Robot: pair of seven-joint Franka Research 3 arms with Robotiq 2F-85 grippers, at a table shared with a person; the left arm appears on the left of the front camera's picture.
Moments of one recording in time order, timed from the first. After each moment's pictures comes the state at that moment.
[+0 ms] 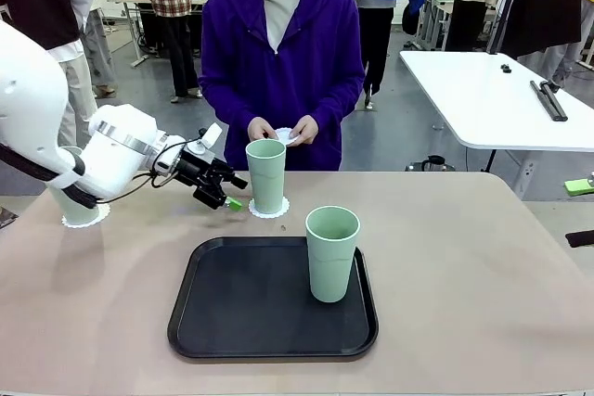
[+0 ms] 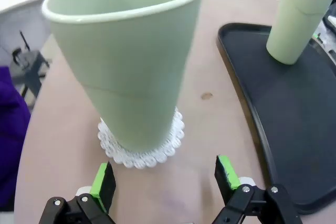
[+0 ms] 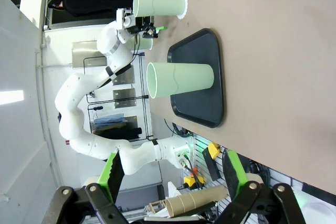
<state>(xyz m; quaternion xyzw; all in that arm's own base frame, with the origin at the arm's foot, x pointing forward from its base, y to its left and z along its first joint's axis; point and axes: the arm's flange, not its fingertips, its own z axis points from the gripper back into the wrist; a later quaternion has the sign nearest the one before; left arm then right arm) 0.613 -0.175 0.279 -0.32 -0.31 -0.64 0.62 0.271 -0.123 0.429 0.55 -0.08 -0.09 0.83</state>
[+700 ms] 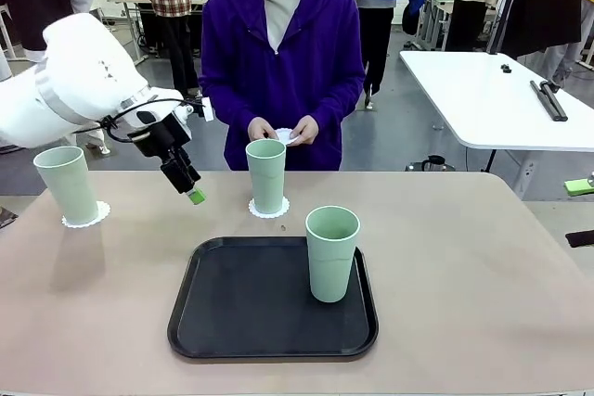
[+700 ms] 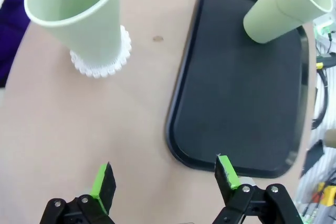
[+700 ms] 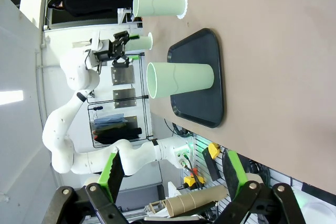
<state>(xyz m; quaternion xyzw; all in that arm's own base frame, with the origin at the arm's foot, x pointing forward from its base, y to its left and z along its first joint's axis) 0.499 -0.177 0.418 -0.16 -0.13 -0.56 0.80 0.271 -0.123 0.429 0.55 -0.08 -0.09 0.83</state>
